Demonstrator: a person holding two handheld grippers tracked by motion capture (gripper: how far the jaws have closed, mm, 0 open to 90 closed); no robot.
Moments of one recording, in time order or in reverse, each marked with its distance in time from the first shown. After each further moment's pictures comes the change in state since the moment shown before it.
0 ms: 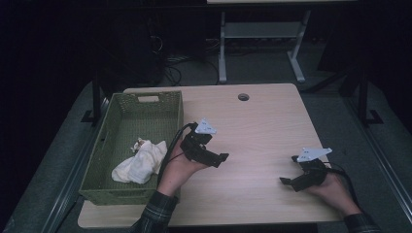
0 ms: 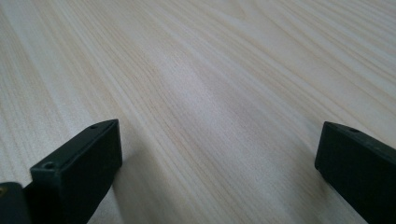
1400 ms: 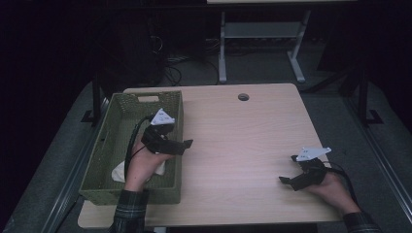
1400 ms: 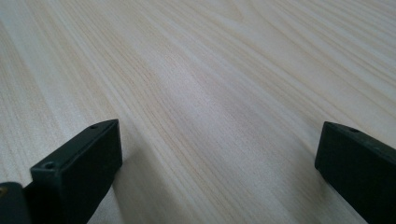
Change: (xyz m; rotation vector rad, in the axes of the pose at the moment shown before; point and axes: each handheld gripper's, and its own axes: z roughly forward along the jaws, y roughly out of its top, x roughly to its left) left arm 0.061 -0.035 -0.068 -0.052 0.185 -0.096; right arm 0.000 0.001 0.001 -0.001 -0.005 0.008
